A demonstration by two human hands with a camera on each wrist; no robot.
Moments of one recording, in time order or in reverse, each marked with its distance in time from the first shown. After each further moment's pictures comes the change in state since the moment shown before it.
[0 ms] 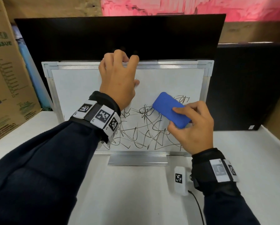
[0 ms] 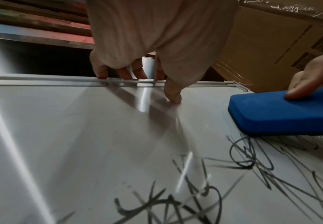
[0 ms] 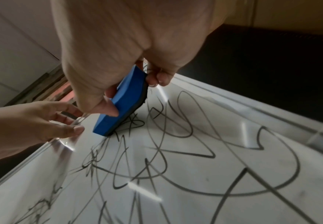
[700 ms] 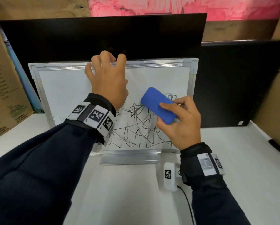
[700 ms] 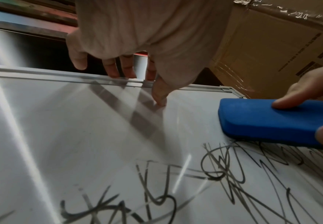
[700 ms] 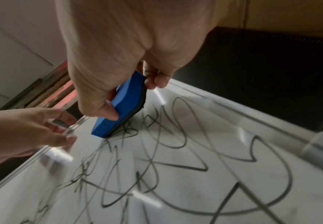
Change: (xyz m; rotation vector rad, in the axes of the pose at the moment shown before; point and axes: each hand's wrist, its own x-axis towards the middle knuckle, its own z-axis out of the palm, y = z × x) left_hand -0.002 0.020 0.000 0.062 0.000 -0.134; right_hand 0.005 0.002 -0.004 0.046 -0.010 -0.037
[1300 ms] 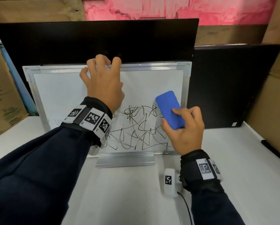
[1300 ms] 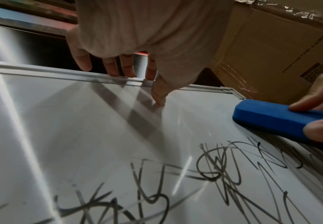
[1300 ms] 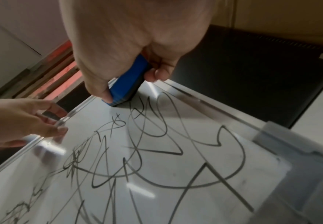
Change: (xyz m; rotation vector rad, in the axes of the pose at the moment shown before) left_hand -0.001 0.002 0.001 -0.009 0.003 -0.018; right_hand -0.017 0.016 -0.006 -0.102 0.150 0.125
